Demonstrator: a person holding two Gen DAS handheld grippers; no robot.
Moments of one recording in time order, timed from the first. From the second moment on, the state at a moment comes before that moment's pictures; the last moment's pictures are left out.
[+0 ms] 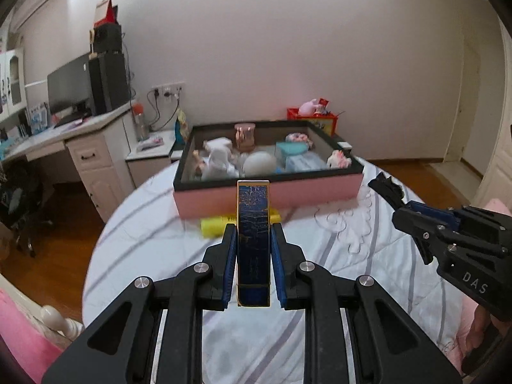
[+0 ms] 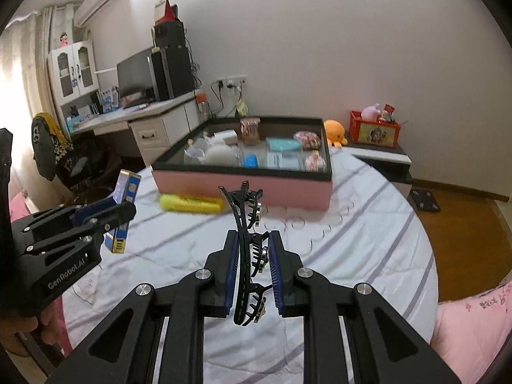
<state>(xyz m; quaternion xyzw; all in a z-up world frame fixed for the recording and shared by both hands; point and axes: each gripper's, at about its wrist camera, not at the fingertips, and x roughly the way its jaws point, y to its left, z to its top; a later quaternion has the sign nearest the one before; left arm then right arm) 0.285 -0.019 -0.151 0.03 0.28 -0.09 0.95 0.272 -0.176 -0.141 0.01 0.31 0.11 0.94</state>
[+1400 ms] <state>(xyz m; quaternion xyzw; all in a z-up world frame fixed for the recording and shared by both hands) 0.534 -0.047 -0.176 0.10 0.38 -0.09 0.92 0.500 -0.167 -0.158 0.00 0.38 0.11 0.92</state>
